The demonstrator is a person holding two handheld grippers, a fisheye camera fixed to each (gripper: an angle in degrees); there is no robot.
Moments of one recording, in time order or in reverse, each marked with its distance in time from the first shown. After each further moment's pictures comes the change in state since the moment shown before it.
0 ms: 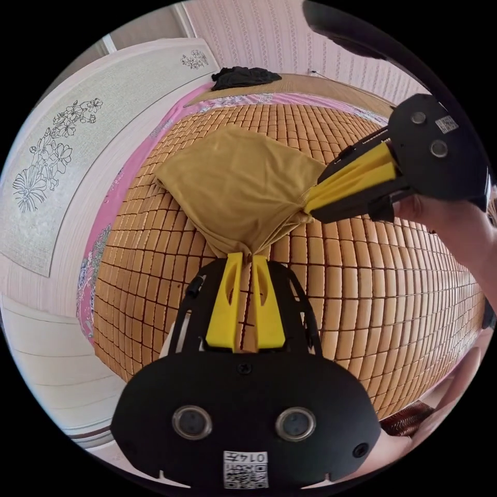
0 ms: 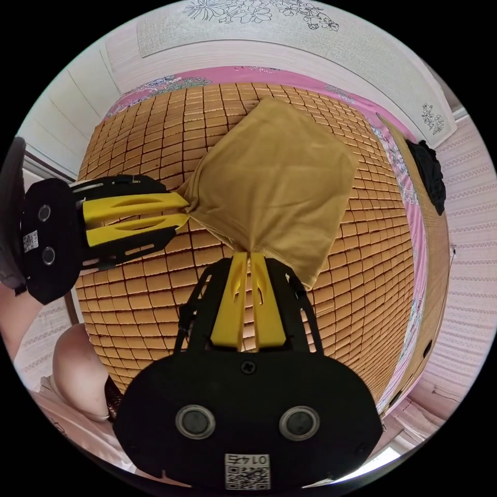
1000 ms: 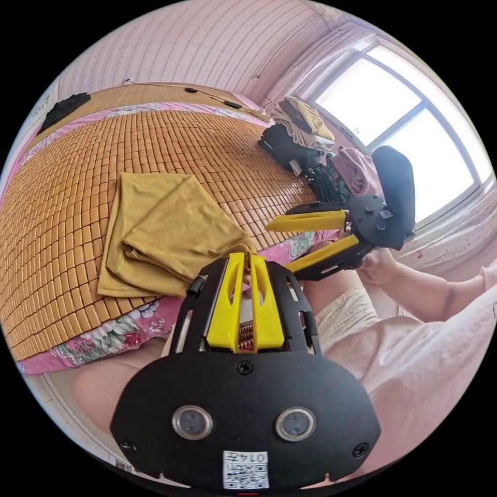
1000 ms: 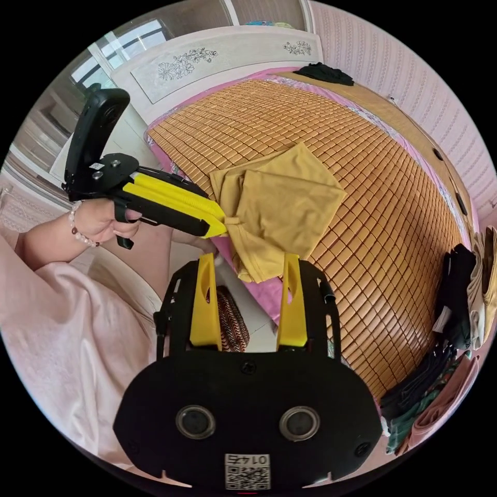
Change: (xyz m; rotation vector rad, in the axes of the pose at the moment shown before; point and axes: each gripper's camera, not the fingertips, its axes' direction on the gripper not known) left arm 0.332 0.161 -0.165 0.031 0.754 0.431; right arm -0.189 0.603 0.006 0.172 -0.203 0.497
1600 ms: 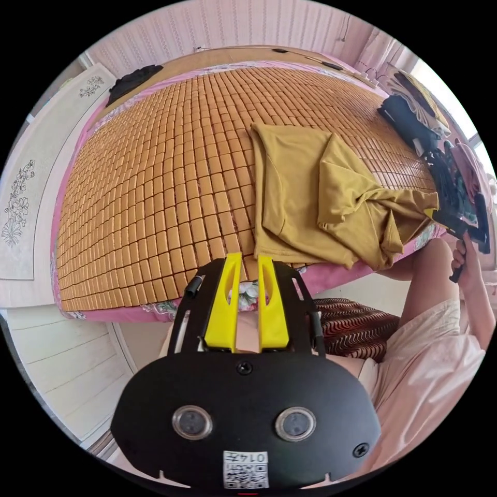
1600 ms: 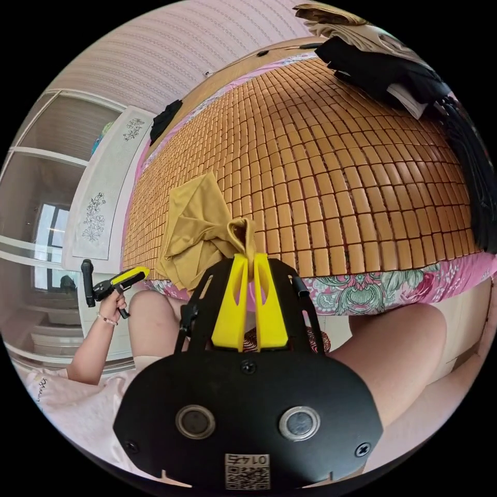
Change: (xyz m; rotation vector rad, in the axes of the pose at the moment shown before) left arm -0.092 -0.020 0.017 -0.288 -0.496 -0.196; right arm 0.136 0.237 0.144 0.235 -0.208 0.899
